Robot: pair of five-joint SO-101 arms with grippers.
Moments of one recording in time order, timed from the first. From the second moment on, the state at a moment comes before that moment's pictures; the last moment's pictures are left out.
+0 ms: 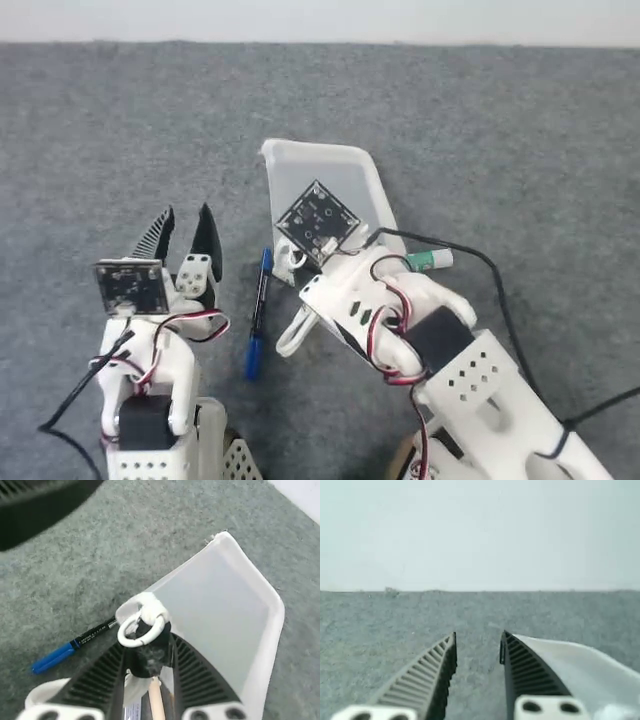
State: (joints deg) left arm -7.4 -103.3 82.3 46.0 4.4; right arm -43.1 -50.5 47.5 51.7 11.5
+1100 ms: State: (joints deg) left arm 4.0 -103.3 74.6 57.5 8.7; right arm -37.4 -59.0 62.9 32.0 4.5
